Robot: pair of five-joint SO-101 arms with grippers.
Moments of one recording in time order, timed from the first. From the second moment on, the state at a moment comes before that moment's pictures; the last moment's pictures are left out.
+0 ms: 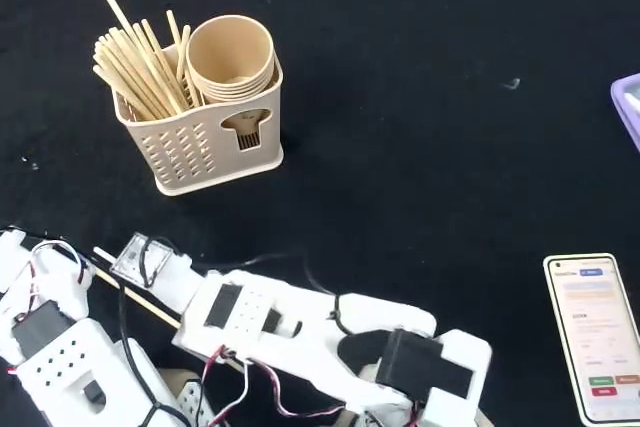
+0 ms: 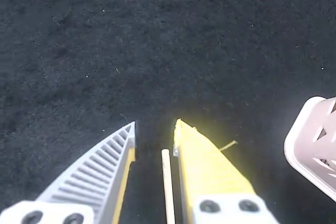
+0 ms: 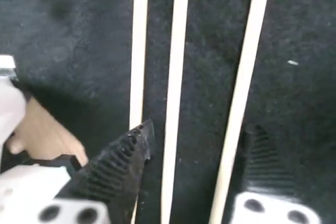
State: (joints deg) left arm -46.8 -75.8 76.4 54.2 15.3; right arm -68.3 0.4 43.4 37.5 -6.4
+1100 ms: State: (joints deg) left arm -46.8 -75.8 76.4 54.2 15.4; right arm -70.2 -7.4 52.4 33.8 -4.1
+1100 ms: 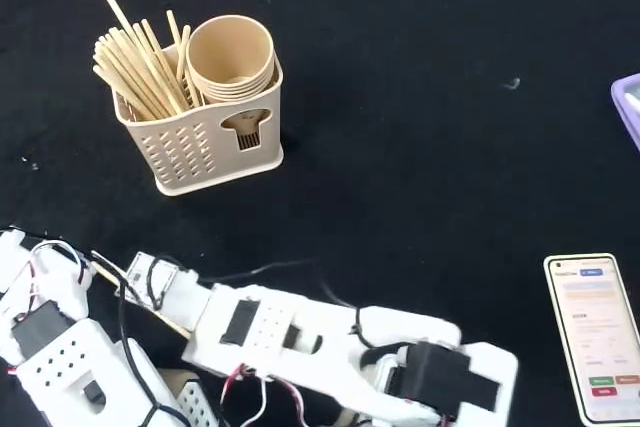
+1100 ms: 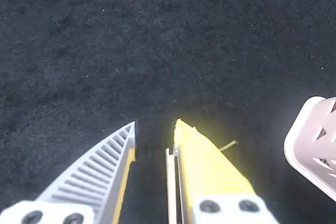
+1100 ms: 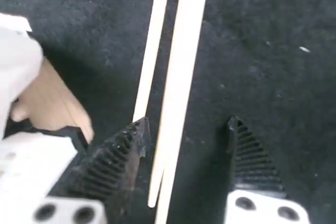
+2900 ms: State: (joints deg) left arm -46.8 -75.8 76.4 54.2 15.4; right arm -47.6 -31.1 62.5 44.2 11.7
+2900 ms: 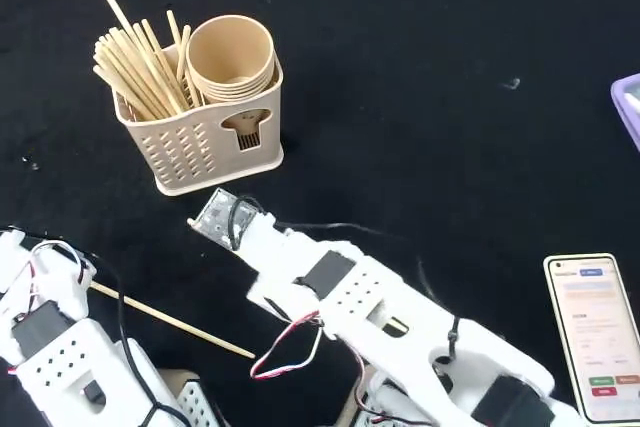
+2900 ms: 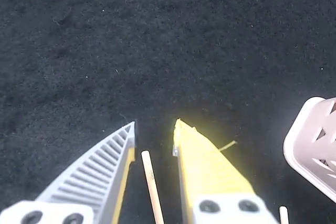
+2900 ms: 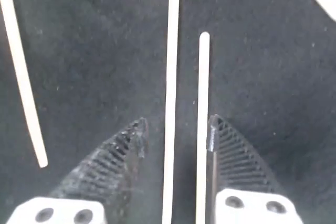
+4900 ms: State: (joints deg) left arm -46.9 -75.8 76.4 54.2 15.4; right arm -48.4 -62.3 41.1 38.4 5.2
